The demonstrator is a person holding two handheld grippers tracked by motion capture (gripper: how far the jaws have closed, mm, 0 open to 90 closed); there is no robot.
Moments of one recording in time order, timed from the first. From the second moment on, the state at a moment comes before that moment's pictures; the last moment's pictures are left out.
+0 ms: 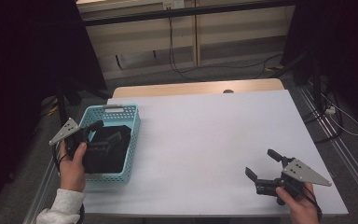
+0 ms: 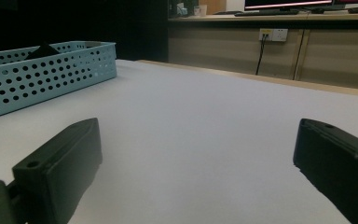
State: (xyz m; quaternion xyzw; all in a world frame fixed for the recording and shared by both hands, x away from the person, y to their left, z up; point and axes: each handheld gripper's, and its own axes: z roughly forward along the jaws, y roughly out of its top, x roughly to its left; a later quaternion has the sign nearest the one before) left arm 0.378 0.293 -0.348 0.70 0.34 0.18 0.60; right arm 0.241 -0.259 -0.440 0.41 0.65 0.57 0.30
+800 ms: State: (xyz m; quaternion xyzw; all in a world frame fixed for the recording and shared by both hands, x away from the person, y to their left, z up) left arm 0.422 0.305 -0.367 0.76 0.35 0.19 0.52; right arm 0.241 -0.259 -0.440 0.40 0.65 0.57 0.30
